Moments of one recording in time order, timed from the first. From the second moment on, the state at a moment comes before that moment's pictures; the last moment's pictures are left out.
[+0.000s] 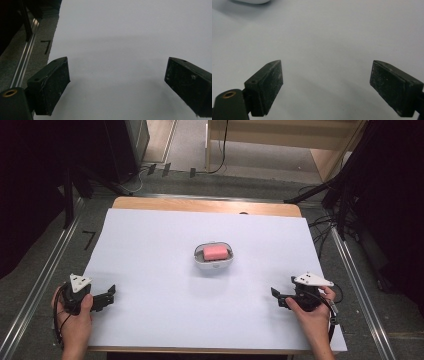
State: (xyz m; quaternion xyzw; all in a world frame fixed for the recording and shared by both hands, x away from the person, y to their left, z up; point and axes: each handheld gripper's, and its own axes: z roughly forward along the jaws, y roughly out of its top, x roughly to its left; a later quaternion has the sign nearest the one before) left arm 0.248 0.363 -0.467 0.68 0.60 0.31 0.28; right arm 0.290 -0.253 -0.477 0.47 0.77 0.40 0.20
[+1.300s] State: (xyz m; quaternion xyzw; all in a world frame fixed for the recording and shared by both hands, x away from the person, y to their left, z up) left arm 0.248 0.364 -0.467 0.67 0.61 0.31 0.29; right arm 0.241 -0.352 -0.483 0.56 0.69 0.40 0.24
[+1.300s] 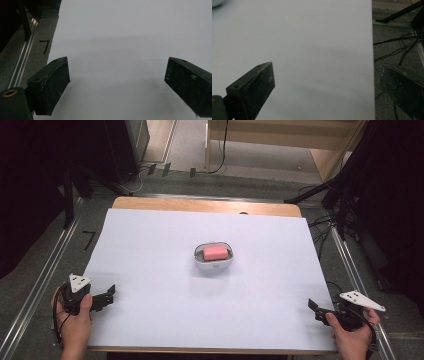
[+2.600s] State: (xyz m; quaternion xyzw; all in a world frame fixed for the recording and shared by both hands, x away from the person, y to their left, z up) left arm 0.248 0.363 -0.467 0.68 0.61 0.31 0.28; right arm 0.242 -0.356 -0.493 0.58 0.69 0.37 0.24
